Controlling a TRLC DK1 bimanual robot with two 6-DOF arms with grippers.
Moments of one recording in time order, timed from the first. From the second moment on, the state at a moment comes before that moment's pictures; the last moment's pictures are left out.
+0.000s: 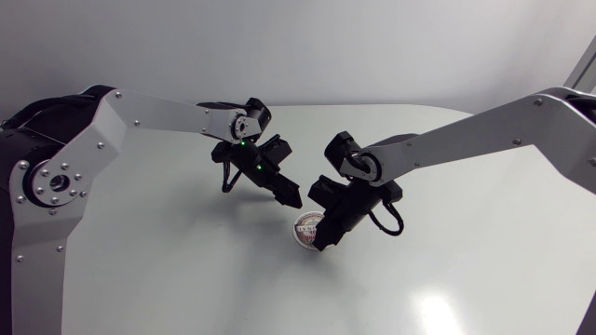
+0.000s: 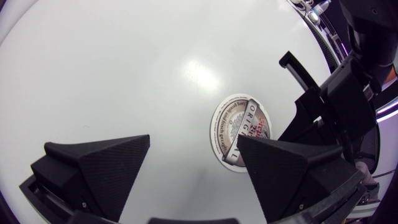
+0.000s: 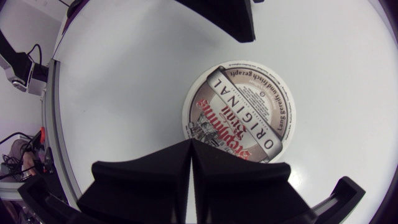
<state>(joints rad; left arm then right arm) -0.41 2.24 1.67 -0.70 0.49 0.43 0.51 1.96 1.21 -0.54 -0.41 -0.38</state>
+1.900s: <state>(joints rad) -0.50 2.15 1.52 -0.86 0.60 0.70 0.44 2.02 1.35 -0.59 -0.39 -0.36</state>
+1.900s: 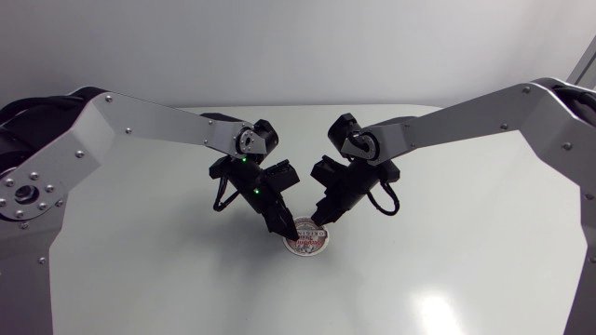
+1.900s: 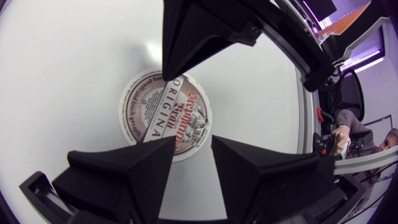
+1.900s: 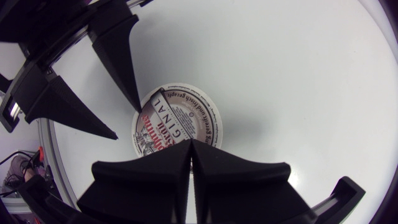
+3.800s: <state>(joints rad) -0.47 2.27 1.62 -0.90 0.57 0.71 0.47 1.90 1.17 -0.57 -0.37 -0.38</state>
